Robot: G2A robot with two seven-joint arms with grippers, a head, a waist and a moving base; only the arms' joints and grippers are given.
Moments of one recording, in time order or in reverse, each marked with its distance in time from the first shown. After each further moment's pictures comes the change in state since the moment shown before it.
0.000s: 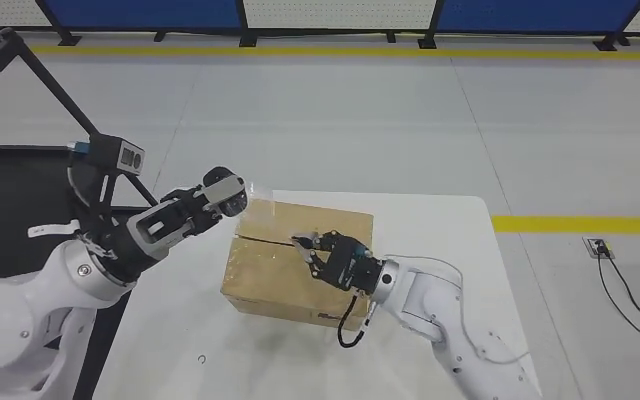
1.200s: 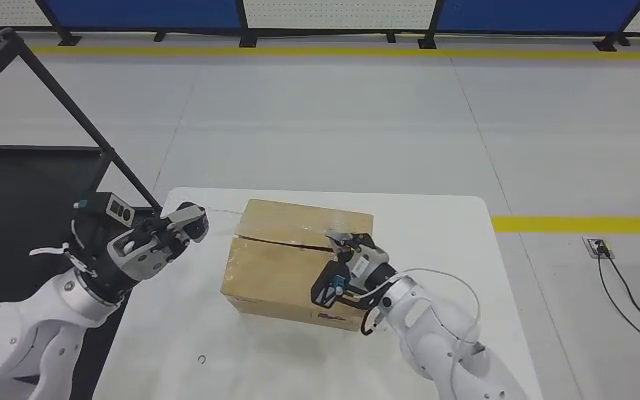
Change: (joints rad) left arm 0.277 -0.003 -0.157 0.091 -0.243 0.083 0.027; right arm -0.169 0.015 0.027 -0.187 -0.648 0.244 0.181
